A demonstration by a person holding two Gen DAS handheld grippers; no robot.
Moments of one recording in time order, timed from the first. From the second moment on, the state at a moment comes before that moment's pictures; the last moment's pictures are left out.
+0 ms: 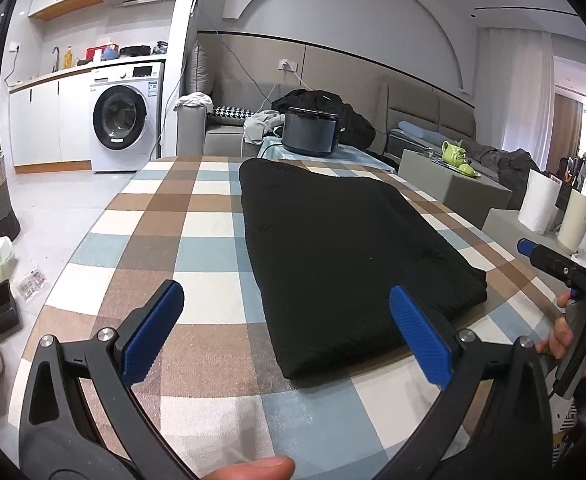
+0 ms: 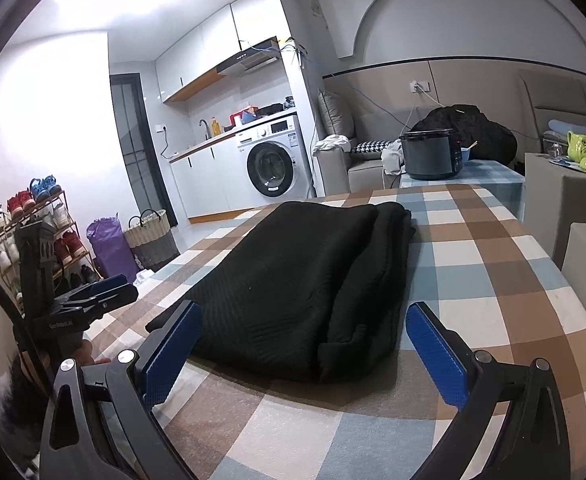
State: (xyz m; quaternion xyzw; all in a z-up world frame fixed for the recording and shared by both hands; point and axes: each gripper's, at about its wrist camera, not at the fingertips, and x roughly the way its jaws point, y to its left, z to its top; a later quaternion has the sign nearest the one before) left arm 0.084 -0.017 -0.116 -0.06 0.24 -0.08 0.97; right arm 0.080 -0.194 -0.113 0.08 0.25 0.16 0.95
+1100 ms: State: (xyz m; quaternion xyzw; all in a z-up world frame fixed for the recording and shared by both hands) left arm 0.085 -0.008 -0.121 -0.08 0.24 -0.07 0.96; right arm 0.078 -0.197 -0.114 0.08 0.26 0.16 0.95
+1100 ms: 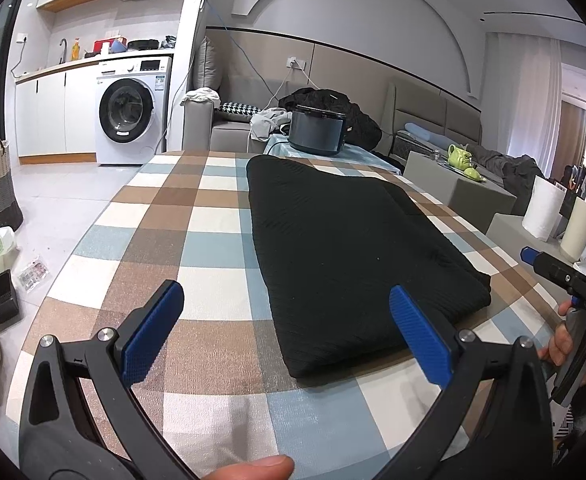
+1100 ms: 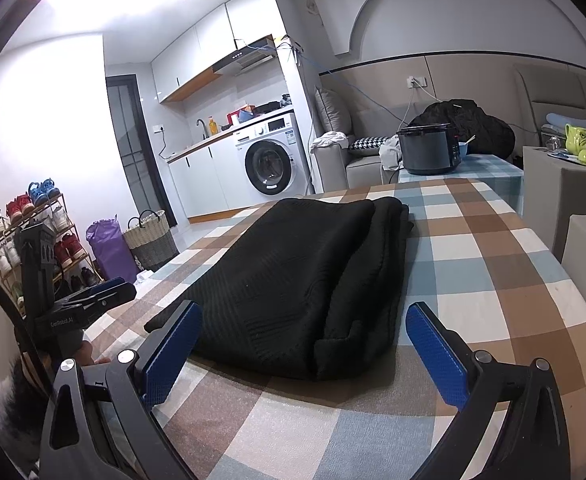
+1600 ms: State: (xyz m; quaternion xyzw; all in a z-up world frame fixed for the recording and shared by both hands) left arm 0.085 -0.008 -0.121 -0.08 0.24 -0.07 0.96; right arm 0.078 -0.196 -0.114 0.08 0.26 0.16 0.95
